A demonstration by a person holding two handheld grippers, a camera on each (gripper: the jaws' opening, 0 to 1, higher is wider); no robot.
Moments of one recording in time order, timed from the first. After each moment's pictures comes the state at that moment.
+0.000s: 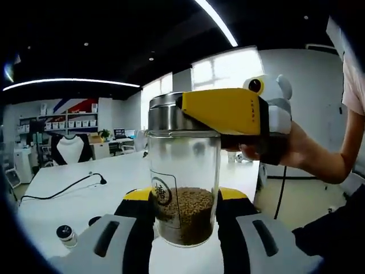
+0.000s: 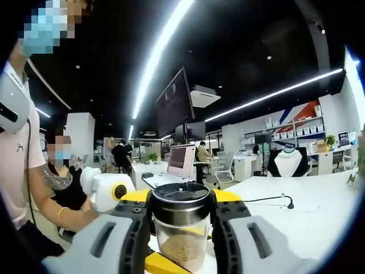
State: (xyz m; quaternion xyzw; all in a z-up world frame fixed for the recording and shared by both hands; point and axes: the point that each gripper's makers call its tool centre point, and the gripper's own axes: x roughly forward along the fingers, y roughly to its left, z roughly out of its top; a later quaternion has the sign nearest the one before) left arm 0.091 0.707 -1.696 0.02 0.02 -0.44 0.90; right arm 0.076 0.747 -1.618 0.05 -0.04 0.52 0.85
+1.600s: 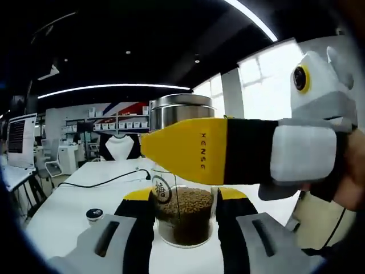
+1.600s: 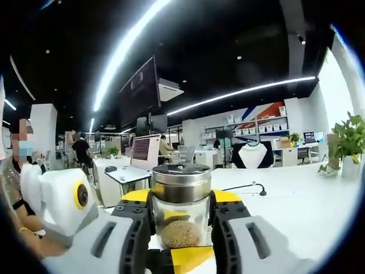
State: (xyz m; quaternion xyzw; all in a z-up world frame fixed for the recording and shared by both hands) left arm 0.110 0.738 -1.701 0.01 0.00 -0.24 0.97; right arm 0.100 0.758 -1.650 0.05 -0.02 0.37 0.93
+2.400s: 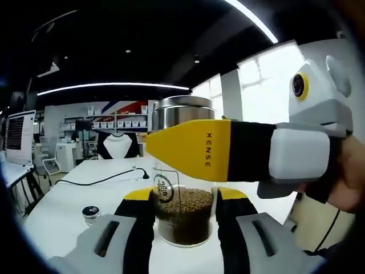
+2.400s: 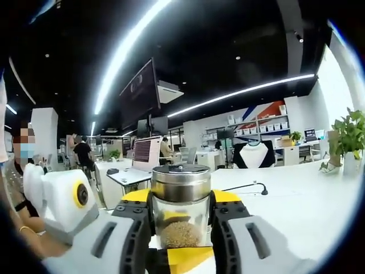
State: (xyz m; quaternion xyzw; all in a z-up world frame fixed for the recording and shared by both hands) left arm 0.105 0.732 -1.697 0.01 0.00 -0.26 0.97; right arm 0.096 0.749 -1.645 0.05 -0.03 0.39 0.92
